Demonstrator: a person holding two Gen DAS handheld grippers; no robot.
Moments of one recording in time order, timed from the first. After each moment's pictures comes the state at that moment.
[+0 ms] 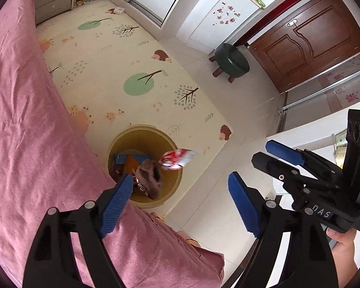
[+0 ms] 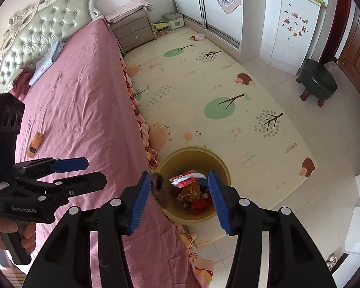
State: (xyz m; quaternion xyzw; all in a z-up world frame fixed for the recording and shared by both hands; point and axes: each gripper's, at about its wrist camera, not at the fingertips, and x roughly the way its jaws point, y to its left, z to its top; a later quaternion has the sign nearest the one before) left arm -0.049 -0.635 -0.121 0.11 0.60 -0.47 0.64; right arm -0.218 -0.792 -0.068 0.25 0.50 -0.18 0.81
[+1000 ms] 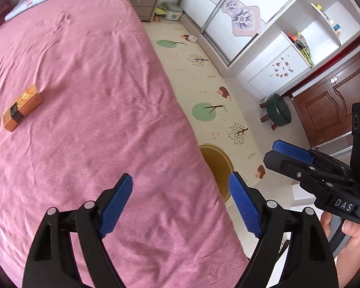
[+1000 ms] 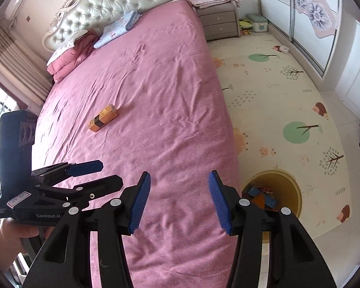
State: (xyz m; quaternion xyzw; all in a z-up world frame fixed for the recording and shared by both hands) left arm 0.037 -0.408 -0.072 0.02 0.58 -0.32 0.75; right arm -0.063 -0.613 -0.026 0.19 0.51 0.03 0.84
